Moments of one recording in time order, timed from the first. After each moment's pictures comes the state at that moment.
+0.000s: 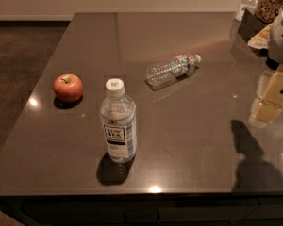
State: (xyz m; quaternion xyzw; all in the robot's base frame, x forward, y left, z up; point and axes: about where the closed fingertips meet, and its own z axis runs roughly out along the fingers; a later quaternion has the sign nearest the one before) arm 0.438 -0.216 0.980 -0.60 0.78 -0.04 0.17
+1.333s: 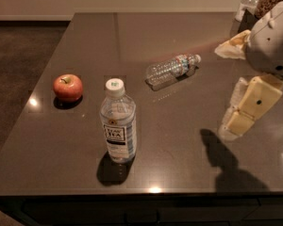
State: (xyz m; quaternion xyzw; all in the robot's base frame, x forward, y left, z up) arm 0.410 -0.144 0.986 -0.63 0.74 0.08 0.24
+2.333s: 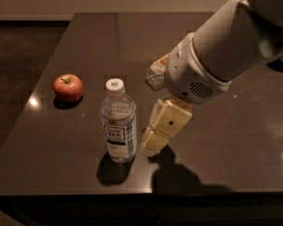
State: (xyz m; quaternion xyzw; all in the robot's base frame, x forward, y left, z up) arm 0.406 -0.020 0.952 -0.64 0.70 0.14 0.27
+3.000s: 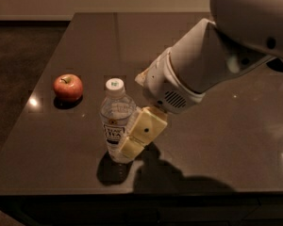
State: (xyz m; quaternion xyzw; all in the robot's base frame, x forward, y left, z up) arm 0.401 0.019 0.933 -0.62 0.72 0.19 0.27
